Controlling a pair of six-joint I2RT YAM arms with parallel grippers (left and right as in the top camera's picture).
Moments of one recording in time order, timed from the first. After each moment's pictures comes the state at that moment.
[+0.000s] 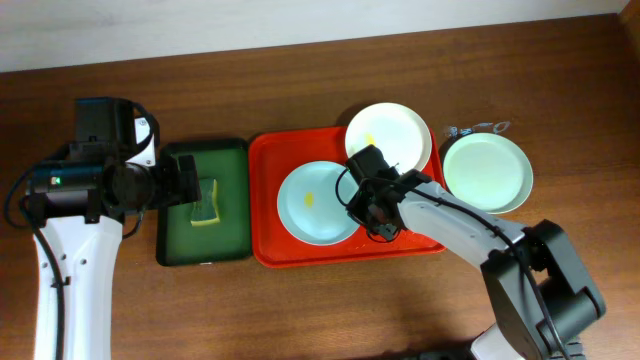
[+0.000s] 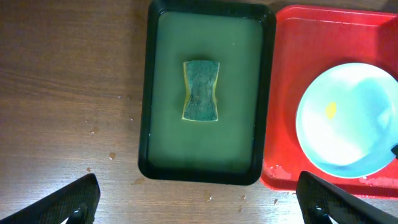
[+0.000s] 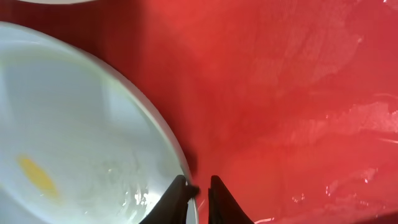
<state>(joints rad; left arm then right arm) -0.03 1.43 1.56 -1.28 -0.02 -0.11 0.47 1.72 0.98 -0.58 -0.03 1.21</state>
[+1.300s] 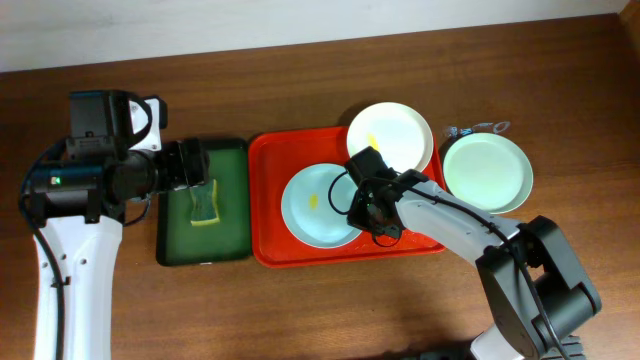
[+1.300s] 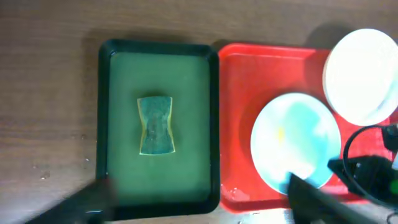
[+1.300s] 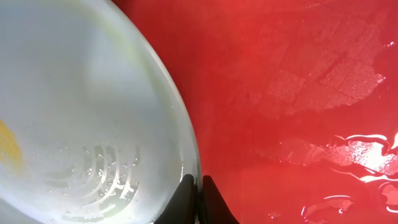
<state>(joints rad) -0.03 1.43 1.56 -1.15 0.15 -0.11 0.47 1.73 0.98 -0.61 -0.03 0.91</state>
